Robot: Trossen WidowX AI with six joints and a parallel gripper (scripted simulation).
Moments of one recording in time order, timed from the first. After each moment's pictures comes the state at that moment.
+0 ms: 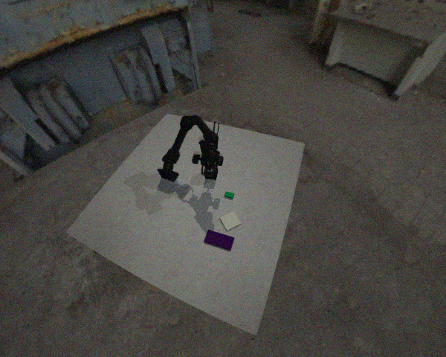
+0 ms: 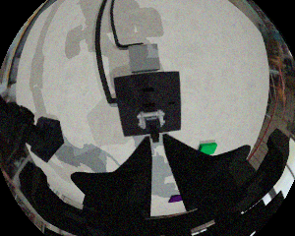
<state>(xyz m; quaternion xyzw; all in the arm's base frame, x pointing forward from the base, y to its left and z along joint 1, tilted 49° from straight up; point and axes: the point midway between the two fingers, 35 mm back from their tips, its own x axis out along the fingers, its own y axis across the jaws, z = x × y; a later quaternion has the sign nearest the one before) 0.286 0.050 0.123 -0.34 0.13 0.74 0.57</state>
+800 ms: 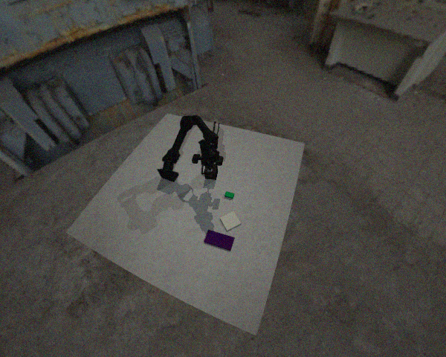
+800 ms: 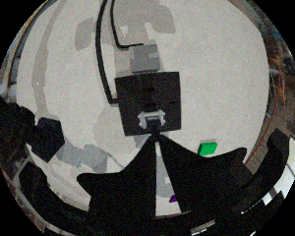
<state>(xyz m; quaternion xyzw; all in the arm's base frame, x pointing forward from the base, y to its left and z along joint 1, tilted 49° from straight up) 0.286 0.049 0.124 -0.34 0.13 0.74 0.57</state>
